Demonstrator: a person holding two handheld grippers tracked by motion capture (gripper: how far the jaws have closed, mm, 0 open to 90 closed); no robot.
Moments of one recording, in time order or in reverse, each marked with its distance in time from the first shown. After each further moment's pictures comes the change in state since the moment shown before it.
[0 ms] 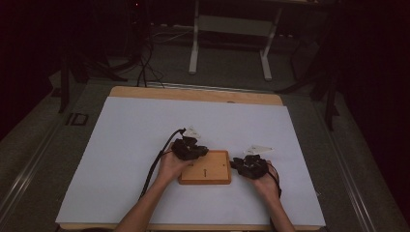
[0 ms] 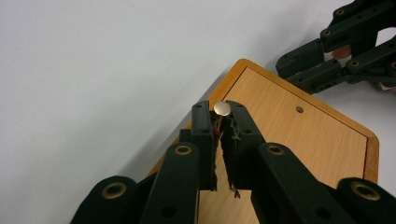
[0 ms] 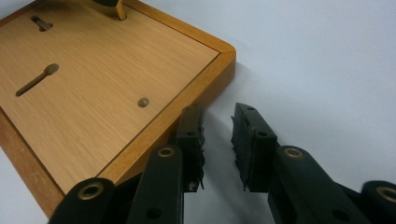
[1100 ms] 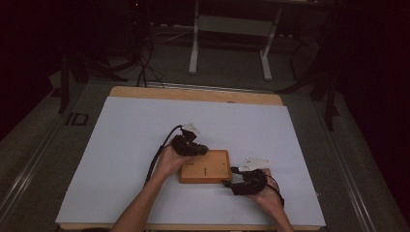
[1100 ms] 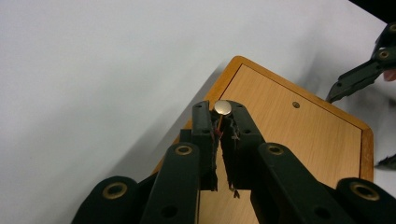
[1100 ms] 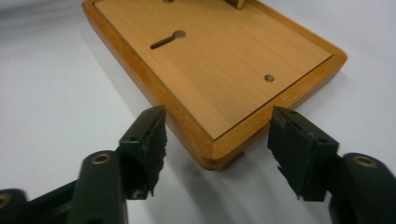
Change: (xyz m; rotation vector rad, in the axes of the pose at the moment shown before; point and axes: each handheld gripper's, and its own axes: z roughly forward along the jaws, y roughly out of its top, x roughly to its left) left arm 0.017 0.008 0.002 0.050 -0.097 -0.045; right arm 0.044 -0.008 -0.024 0.013 0.133 -0.178
